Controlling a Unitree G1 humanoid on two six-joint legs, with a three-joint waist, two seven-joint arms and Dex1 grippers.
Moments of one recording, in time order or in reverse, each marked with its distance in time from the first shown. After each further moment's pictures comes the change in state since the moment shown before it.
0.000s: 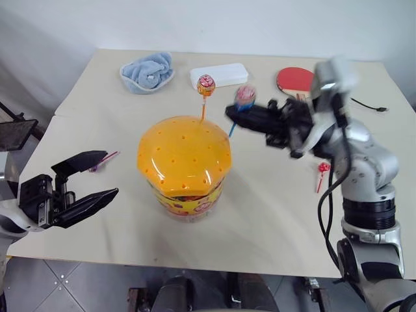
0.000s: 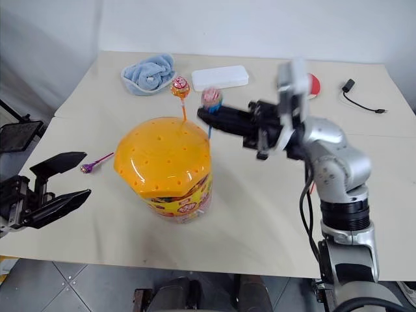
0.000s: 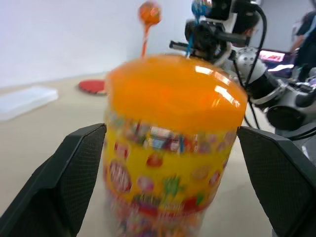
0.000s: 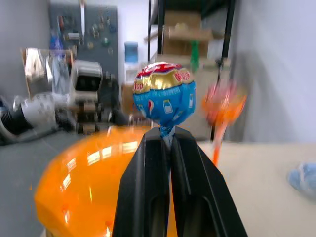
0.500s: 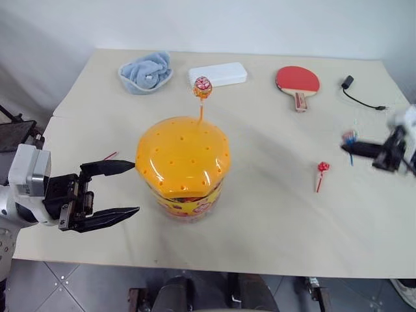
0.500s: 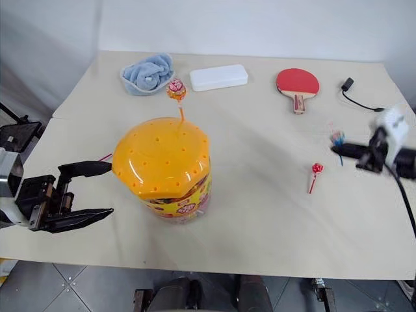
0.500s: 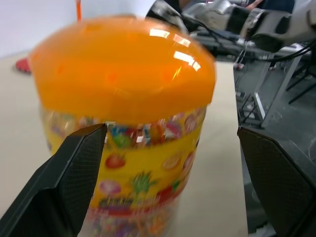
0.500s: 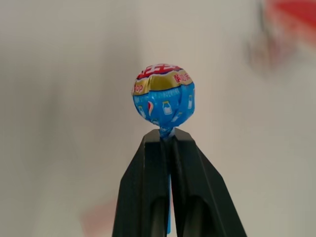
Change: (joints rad) left arm -0.051 0.115 -0.137 0.040 0.139 -0.045 -0.167; right arm 0.356 -0.575 -0.006 0.638 -0.513 -0.188 0.102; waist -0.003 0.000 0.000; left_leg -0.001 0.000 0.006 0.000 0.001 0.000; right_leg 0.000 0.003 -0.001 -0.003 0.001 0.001
